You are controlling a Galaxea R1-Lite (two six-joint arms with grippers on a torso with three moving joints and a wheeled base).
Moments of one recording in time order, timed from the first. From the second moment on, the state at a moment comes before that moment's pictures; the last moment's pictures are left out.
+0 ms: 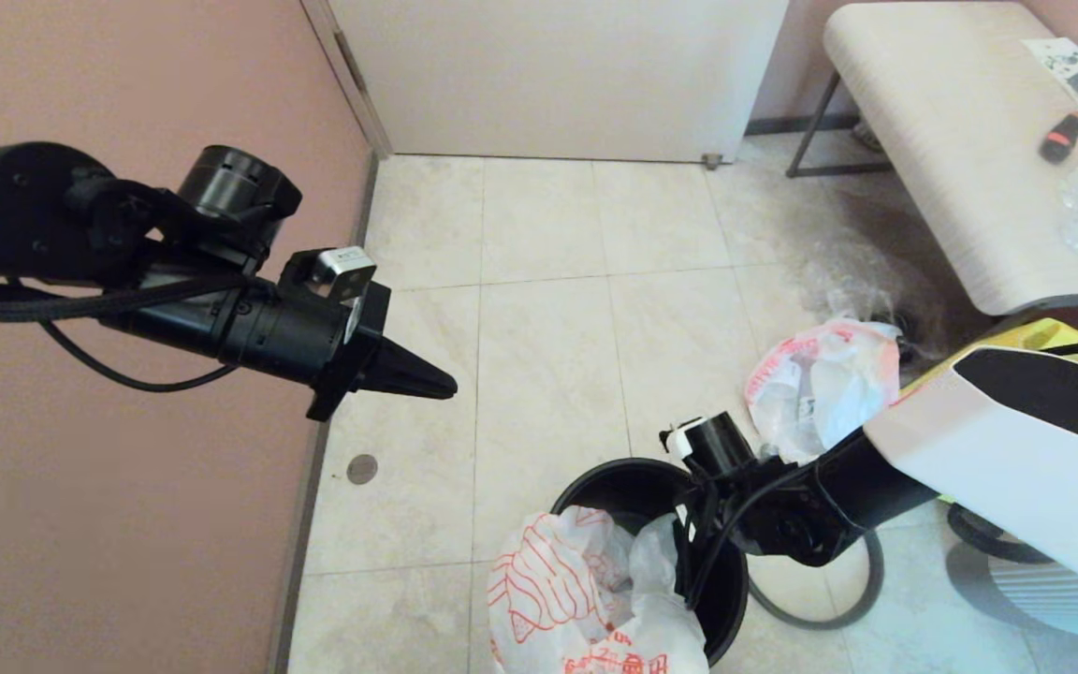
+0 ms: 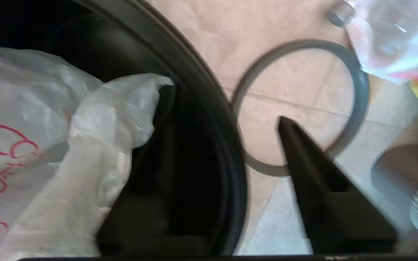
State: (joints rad) left arm -0.26 1.76 -1.57 0.71 -0.72 -0.46; right arm 0.57 2.28 -1.16 -0.29 -0.47 0.05
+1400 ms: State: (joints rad) left arm -0.26 1.79 -1.57 0.70 -0.70 -0.46; right arm 0.57 2.44 -1.67 -0.19 -0.43 -0.01
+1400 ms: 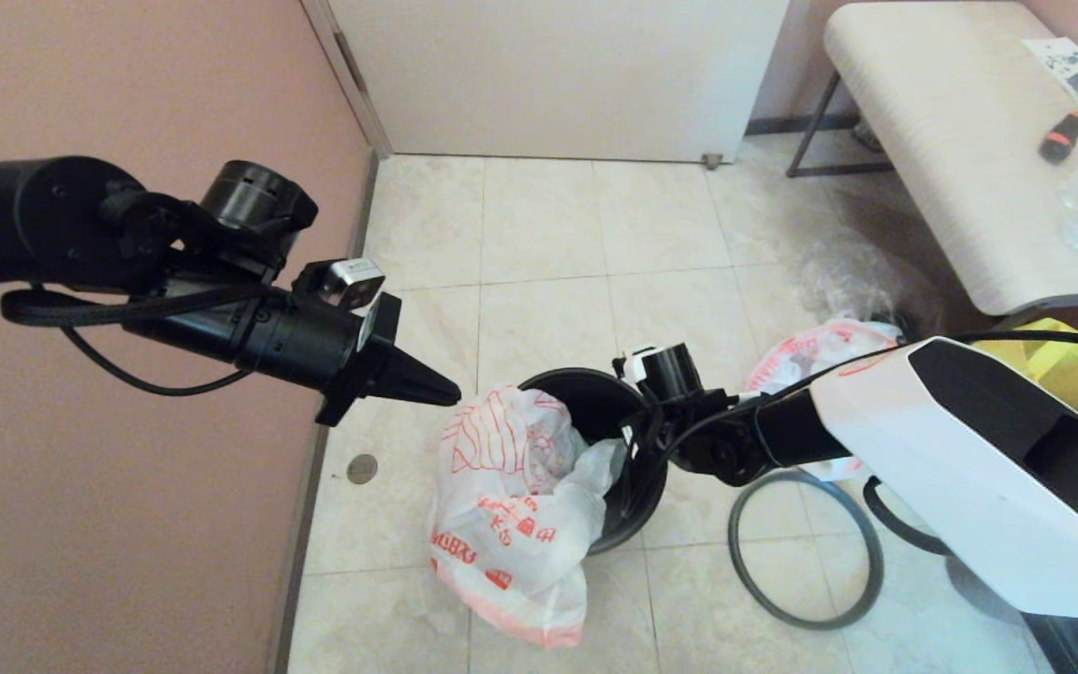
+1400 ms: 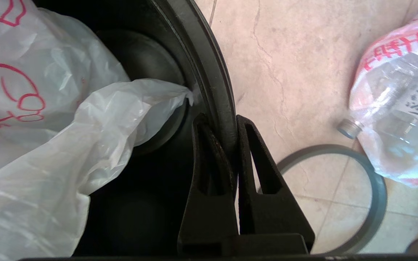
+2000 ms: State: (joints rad) left arm -0.26 1.79 -1.57 0.71 -0.70 -0.46; right arm 0.61 2.34 -1.54 -0.10 -0.44 0.07
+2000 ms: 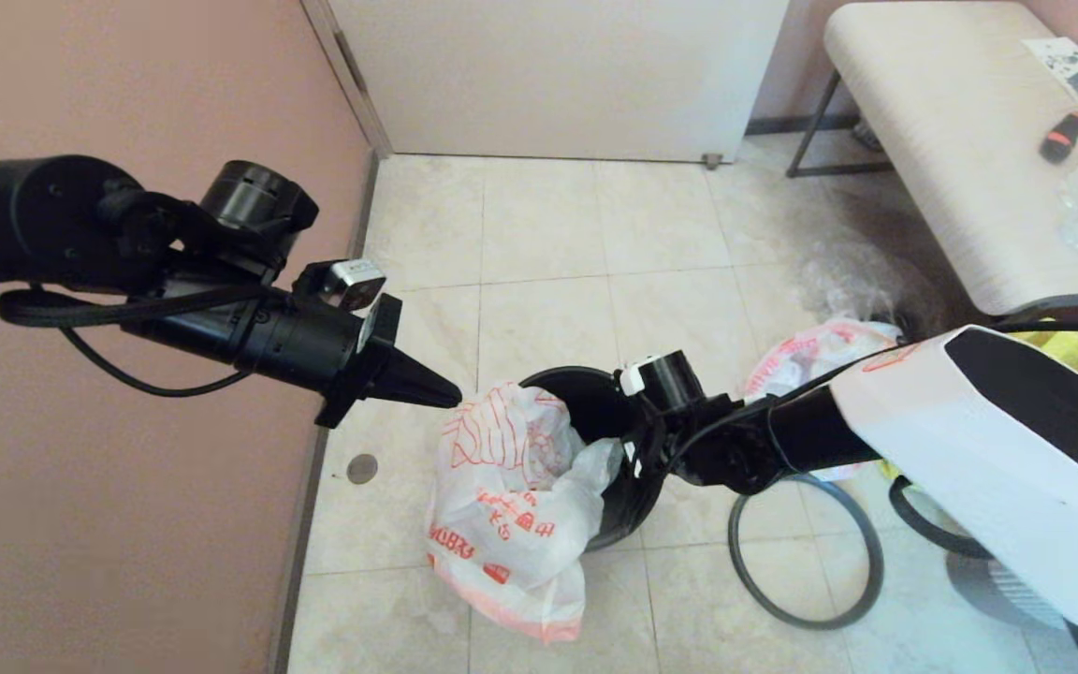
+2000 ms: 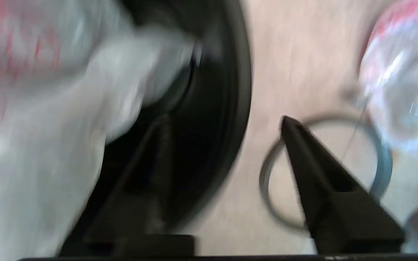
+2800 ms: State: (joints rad) left arm -0.17 1.86 -1.05 0.36 -0.38 -0.29; right arm 0.69 2.10 -1.00 -0.33 -0.24 0.39
